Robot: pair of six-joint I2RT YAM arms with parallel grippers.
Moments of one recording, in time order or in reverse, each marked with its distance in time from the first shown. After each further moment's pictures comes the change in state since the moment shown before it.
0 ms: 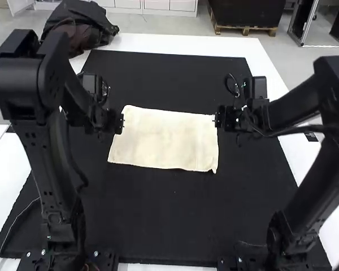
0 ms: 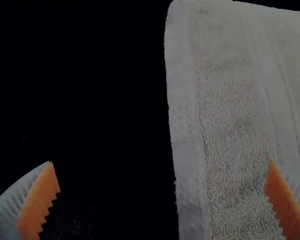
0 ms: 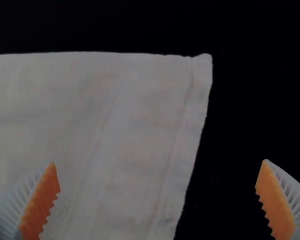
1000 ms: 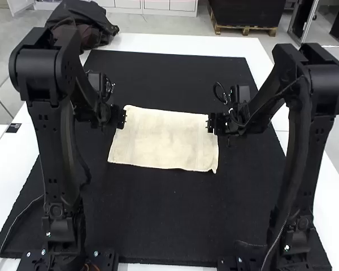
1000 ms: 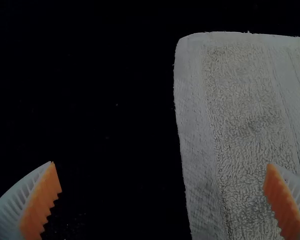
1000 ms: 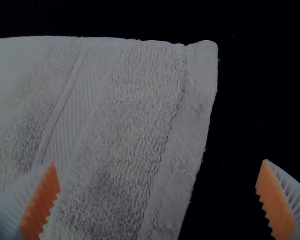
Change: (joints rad) left arm 0.000 0.209 0.170 0.080 0.006 0.063; right arm 0.000 0.408 0.210 0.123 0.001 -0.047
